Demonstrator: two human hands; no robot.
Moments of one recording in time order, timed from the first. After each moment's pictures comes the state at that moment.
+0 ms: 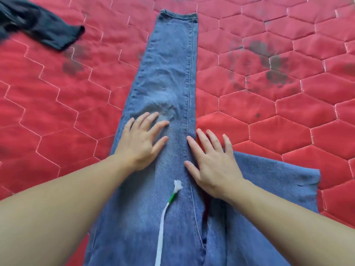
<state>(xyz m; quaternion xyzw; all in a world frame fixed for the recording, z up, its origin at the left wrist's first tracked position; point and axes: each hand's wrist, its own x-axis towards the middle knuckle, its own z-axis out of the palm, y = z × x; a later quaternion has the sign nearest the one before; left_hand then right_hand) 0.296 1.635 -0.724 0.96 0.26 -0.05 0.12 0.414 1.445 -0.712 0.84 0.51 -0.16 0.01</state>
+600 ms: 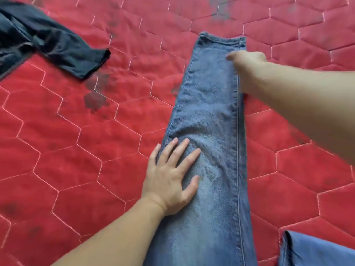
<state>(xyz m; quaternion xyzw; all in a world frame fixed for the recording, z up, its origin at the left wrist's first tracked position) 0.317 1.700 -0.743 0.96 0.24 0.03 0.13 0.613 1.741 -0.677 0.80 0.00 -0.33 -0.50</state>
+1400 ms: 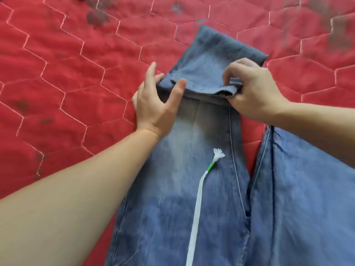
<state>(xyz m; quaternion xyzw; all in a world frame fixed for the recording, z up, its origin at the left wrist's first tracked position) 0.265 1.633 -0.718 0.76 0.46 0.25 0.40 0.445 1.522 -0.691 0.80 0.53 -0.11 -0.26</state>
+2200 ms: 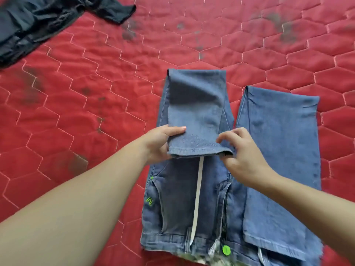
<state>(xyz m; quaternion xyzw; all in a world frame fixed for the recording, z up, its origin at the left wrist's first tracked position) 0.116 1.527 -0.628 0.37 0.46 -0.09 0.80 0.239 1.334 -0.628 0.82 0.40 -0.26 -0.31</state>
